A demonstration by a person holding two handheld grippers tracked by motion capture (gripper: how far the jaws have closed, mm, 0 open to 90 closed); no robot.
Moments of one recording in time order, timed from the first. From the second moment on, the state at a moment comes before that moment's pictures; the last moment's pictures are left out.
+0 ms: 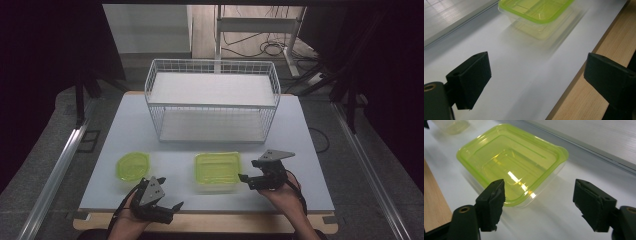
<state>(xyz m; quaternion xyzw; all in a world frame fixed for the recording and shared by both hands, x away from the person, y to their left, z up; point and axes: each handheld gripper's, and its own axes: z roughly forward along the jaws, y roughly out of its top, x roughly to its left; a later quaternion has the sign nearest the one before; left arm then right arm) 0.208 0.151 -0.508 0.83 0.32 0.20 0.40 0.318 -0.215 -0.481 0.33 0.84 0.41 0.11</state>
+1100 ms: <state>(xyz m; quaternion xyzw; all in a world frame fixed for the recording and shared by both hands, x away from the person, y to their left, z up) 0.206 0.145 -0.515 0.85 0.30 0.22 0.38 0.369 -0.208 -0.498 0.41 0.82 0.39 -0.05</state>
